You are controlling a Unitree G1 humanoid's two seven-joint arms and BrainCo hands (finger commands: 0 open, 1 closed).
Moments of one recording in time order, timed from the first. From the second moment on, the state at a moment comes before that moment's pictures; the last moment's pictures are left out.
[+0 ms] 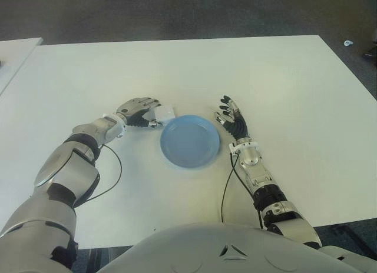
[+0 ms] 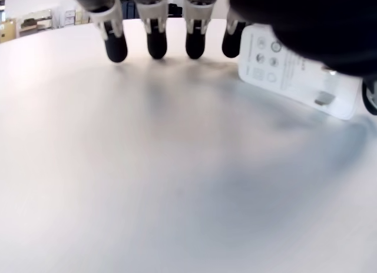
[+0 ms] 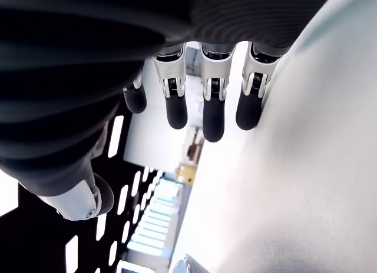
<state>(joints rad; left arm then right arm) -0.72 0.55 -0.73 1.31 0.84 -0.65 0.34 -0.20 -0.05 0.14 0.62 -0.20 -0.40 -0.14</state>
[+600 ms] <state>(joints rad) -0.72 0.55 -0.76 1.31 0.84 -0.63 0.37 -0.20 -0.05 0.14 0.62 -0.20 -0.40 -0.15</state>
